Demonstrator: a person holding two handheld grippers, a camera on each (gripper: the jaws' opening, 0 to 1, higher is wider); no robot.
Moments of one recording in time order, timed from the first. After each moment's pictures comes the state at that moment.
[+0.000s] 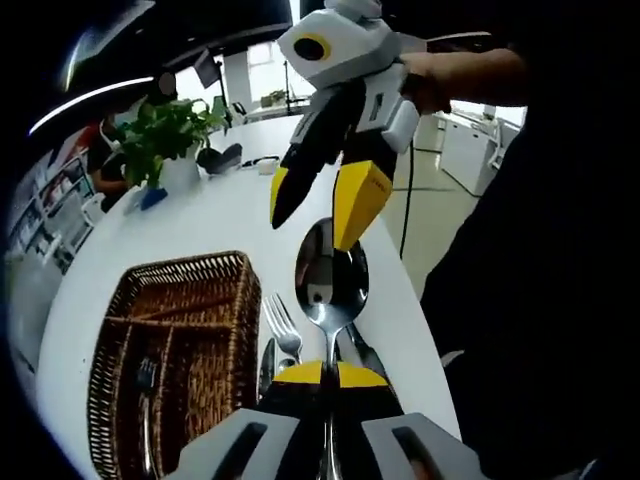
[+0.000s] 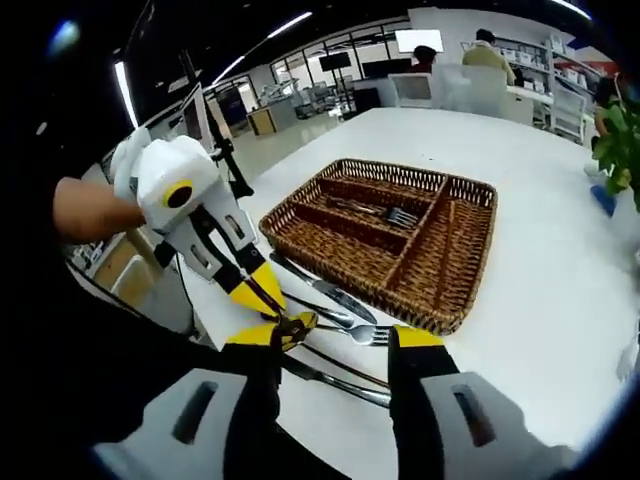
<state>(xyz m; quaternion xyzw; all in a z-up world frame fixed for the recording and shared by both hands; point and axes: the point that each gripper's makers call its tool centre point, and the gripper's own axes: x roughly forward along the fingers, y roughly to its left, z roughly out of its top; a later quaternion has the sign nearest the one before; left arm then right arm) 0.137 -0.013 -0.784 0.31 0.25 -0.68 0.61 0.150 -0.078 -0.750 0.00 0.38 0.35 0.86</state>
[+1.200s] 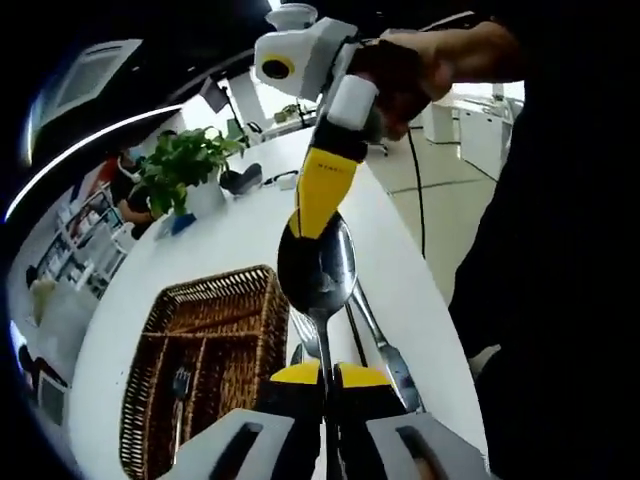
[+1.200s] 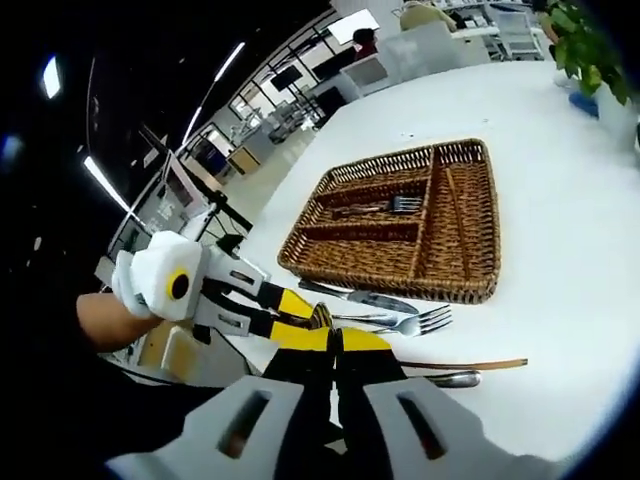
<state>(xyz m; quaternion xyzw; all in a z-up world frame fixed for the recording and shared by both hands) 0.145 -0.011 -0.775 0.33 0.19 -0.64 0.67 0.145 -0.062 -0.726 0.17 0.42 0.30 0.84</state>
